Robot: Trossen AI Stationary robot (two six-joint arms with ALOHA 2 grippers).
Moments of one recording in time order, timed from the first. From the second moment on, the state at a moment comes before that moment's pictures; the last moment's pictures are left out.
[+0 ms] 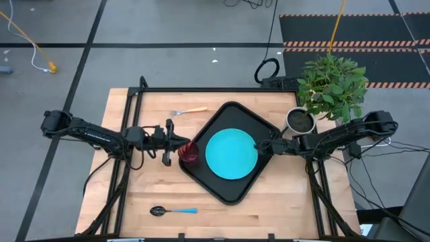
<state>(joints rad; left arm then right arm) -0.11 1.01 0.26 0.88 -0.11 -0.08 0.11 1.09 0.24 0.10 0.34 1.40</state>
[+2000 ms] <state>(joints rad) -0.14 0.90 0.26 0.81 -0.17 0.07 0.53 1.45 0.83 -0.95 0.34 0.07</state>
